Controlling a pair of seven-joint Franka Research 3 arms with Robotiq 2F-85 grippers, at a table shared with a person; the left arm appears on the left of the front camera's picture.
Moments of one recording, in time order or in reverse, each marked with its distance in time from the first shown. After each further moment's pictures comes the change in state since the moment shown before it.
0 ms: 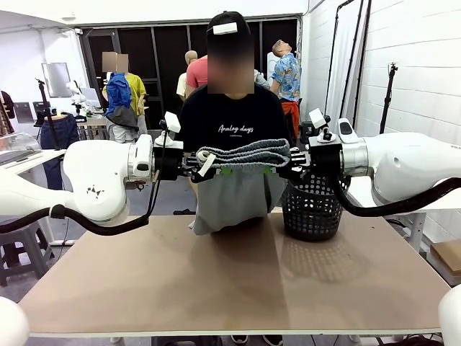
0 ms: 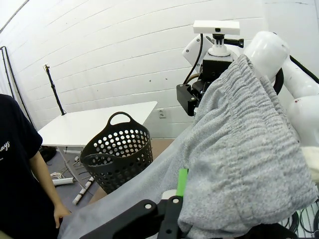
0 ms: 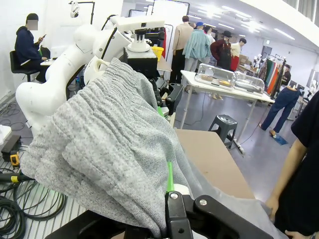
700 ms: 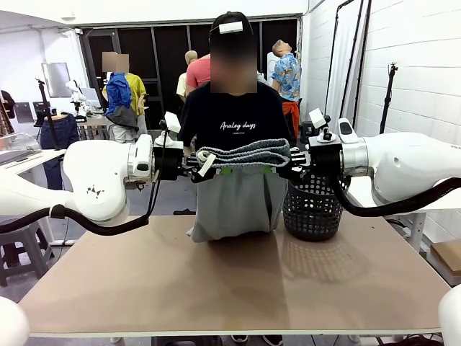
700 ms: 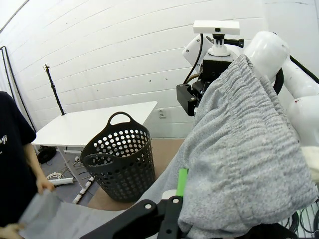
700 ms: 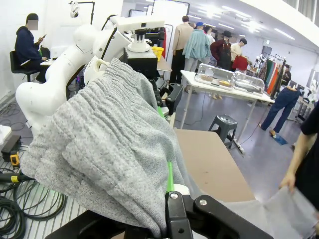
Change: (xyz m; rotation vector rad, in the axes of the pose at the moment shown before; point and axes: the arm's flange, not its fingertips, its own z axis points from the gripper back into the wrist) left arm 0.000 0.000 0.000 0.000 0.000 0.000; right arm 0.000 0.000 0.000 0.000 0.000 0.000
